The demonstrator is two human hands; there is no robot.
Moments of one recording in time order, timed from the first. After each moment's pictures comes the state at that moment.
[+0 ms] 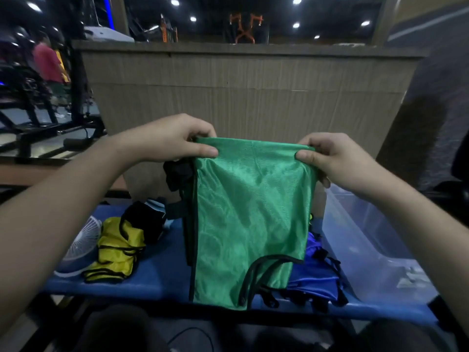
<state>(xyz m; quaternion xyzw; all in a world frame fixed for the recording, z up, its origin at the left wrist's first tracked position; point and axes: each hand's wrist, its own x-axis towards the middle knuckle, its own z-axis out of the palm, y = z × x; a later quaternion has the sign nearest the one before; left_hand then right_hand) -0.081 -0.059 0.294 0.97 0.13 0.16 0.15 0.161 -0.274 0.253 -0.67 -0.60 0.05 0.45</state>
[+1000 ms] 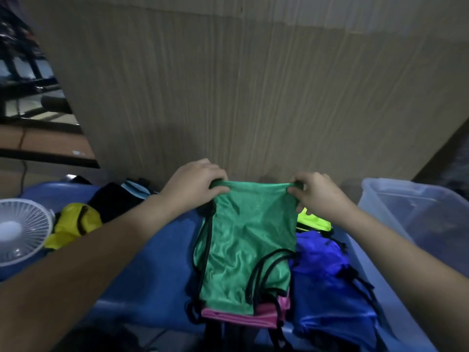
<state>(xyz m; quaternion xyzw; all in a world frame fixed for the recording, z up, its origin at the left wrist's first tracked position) 0.036 0.064 0.076 0.96 0.14 0.24 0.02 0.252 -0.137 0.106 -0.82 -0.53 0.04 0.22</state>
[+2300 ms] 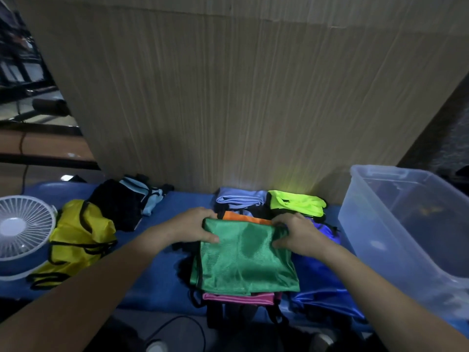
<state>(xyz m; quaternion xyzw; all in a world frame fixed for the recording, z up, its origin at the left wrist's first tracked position) 0.014 0.036 -0.004 0.93 0.26 -0.01 0.27 0.230 -0.168 0.006 -0.83 -0.52 0.13 0.11</state>
